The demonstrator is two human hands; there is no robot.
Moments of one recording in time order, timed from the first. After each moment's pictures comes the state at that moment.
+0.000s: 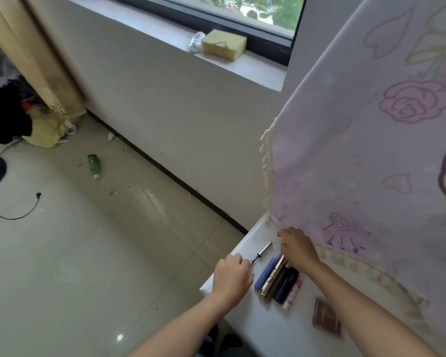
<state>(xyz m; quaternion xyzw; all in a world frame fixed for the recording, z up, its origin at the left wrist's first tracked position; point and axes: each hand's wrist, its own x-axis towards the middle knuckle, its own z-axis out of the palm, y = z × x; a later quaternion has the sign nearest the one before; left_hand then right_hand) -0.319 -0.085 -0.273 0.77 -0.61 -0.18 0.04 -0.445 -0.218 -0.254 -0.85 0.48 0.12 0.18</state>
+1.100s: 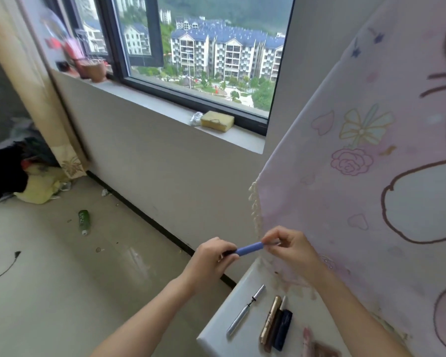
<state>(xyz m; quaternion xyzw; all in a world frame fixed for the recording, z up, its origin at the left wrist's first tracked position) -0.240 -0.094 -0.138 0.61 -0.67 -0.13 0.41 -0.421 -0.176 -0.079 -0.72 0.38 -0.24 0.52</state>
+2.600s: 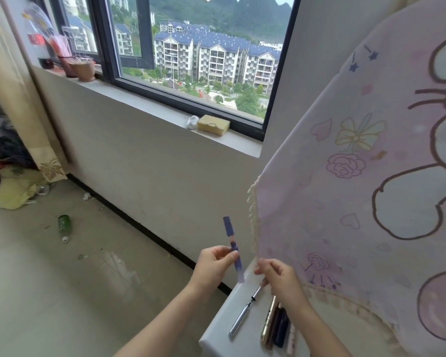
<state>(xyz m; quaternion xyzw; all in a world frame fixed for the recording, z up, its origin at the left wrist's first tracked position) -0.249 -0.078 -0.127 0.61 -0.37 -0.45 0.53 -0.403 -0.116 -0.117 -0.61 0.53 -0.28 0.53</state>
